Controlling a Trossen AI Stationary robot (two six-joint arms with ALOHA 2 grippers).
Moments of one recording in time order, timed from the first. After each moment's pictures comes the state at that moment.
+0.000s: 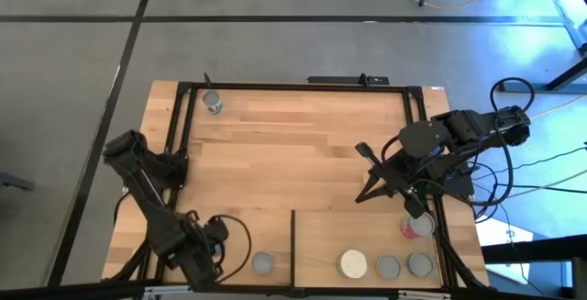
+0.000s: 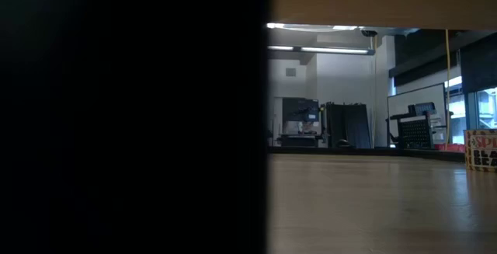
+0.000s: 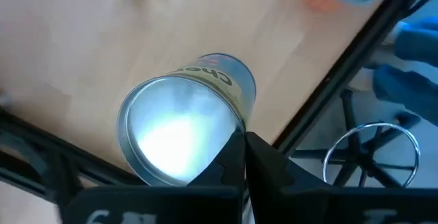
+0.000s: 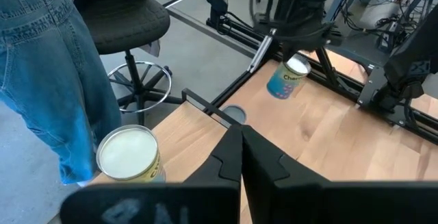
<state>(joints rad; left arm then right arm) -0.89 1.72 1.58 -1.31 -0.04 -1.50 0.36 1.29 1.63 -0.83 -0.25 -0.21</state>
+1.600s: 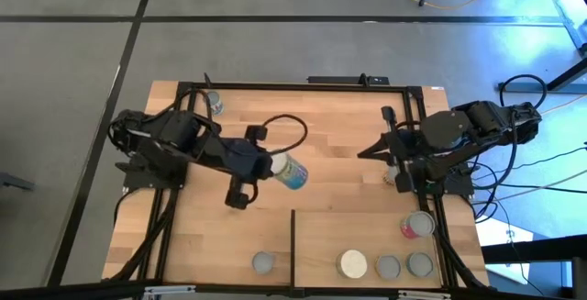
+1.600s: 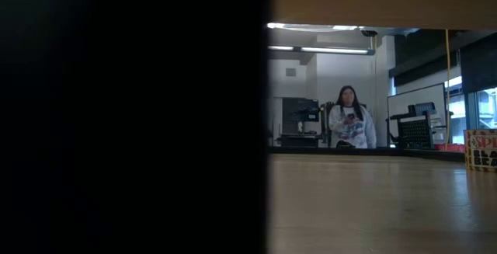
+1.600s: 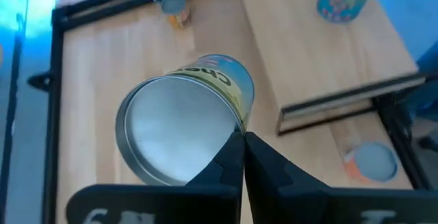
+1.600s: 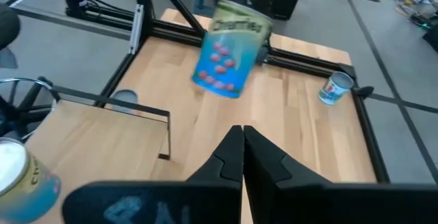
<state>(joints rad) -0.34 1.68 2.18 -1.34 -0.22 -0.01 0.36 1.19 1.63 -0.95 0.25 -0.03</state>
